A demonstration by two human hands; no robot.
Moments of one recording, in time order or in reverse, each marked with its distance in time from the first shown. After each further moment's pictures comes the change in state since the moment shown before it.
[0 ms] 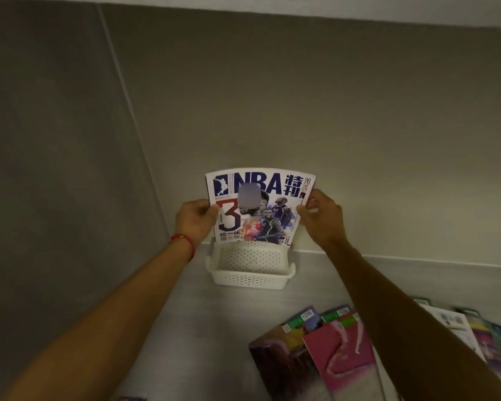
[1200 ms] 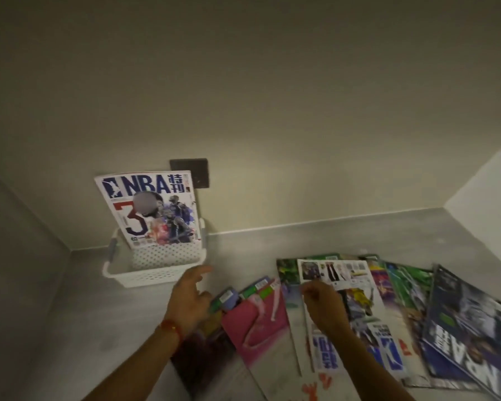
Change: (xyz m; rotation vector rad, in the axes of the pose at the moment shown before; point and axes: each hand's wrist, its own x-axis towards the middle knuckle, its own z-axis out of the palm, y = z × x) left_hand -0.170 -0.035 0.184 0.174 -0.350 0.034; right_hand -0.181 0.236 -0.121 -0.191 -0.142 0.463
